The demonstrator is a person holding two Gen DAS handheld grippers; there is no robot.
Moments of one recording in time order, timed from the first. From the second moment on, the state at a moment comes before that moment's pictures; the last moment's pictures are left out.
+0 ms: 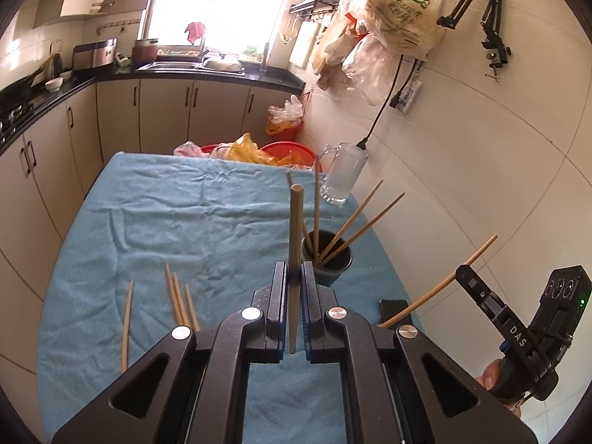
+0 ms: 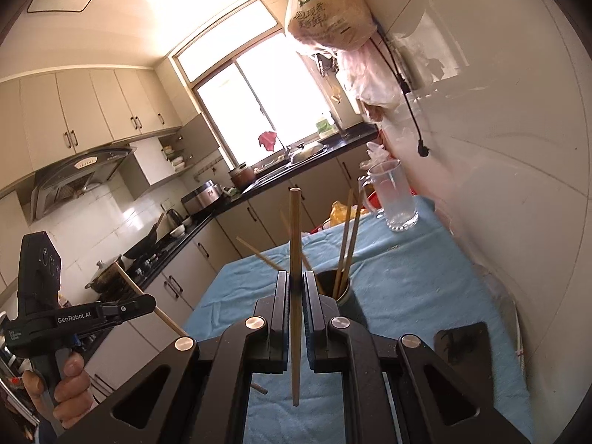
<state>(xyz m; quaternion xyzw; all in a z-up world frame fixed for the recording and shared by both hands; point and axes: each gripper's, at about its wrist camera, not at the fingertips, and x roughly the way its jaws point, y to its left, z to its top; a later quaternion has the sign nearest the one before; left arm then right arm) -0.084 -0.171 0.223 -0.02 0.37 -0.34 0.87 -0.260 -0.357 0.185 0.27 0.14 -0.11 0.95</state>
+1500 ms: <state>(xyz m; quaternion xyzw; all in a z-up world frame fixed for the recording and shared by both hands) 0.017 -0.271 0.205 -0.03 0.40 -0.34 0.85 -0.150 -0.447 0.171 0.30 0.19 -0.15 0.92</state>
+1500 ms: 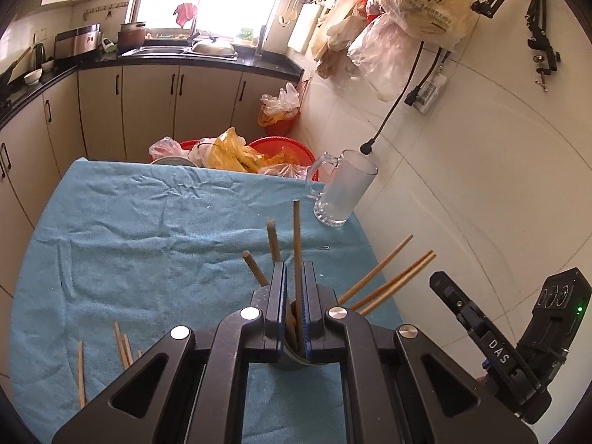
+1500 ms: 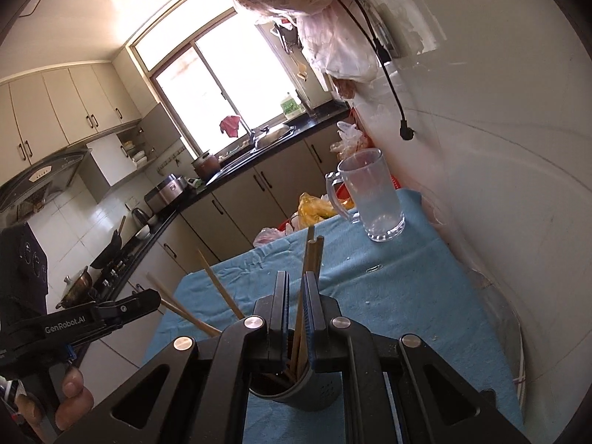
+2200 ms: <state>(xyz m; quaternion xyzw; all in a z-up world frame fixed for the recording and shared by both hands) -0.082 -0.143 0.155 -0.01 0.35 -0.27 0.89 -0.181 -0.319 0.127 0.19 0.25 -0.15 0.94</state>
